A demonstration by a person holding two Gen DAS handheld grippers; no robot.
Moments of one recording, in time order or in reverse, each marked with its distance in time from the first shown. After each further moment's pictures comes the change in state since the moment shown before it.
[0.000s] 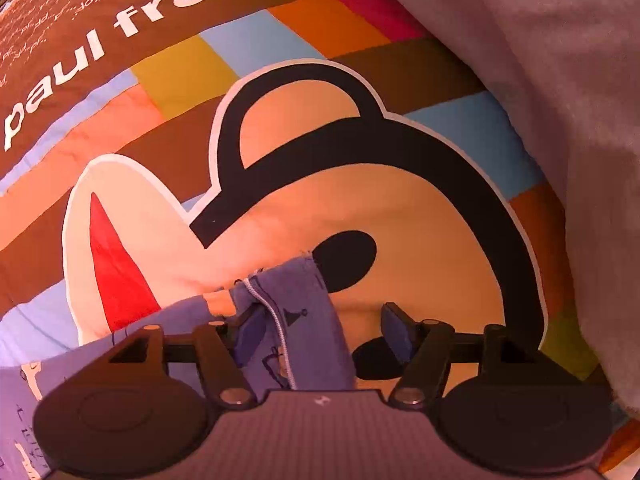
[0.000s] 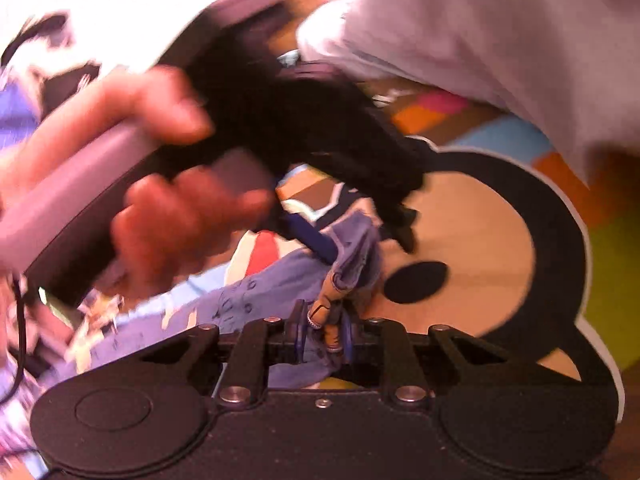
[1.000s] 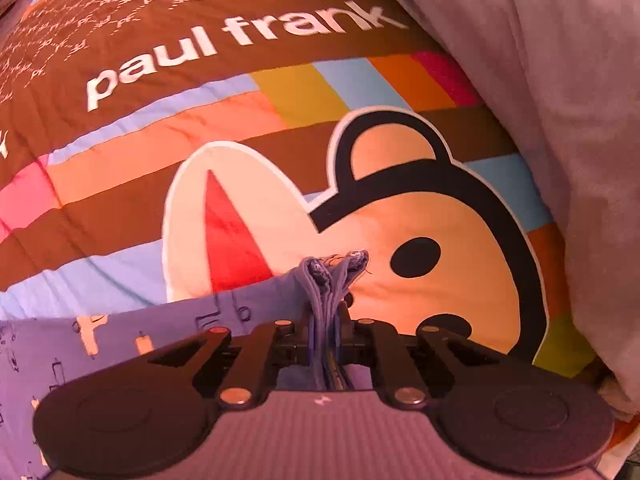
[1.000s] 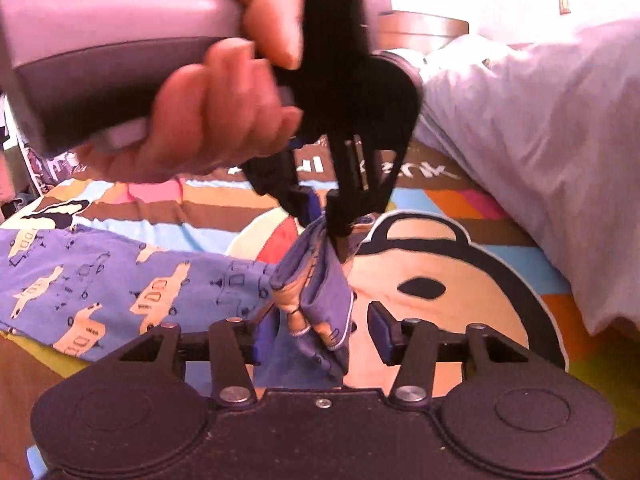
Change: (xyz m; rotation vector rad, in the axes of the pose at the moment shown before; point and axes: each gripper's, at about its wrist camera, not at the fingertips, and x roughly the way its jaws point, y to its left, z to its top) left arm -0.047 0.081 -0.041 -0.159 -0.128 -0.033; right arm 0.005 0.082 -0.013 -0.438 -0.088 -0.183
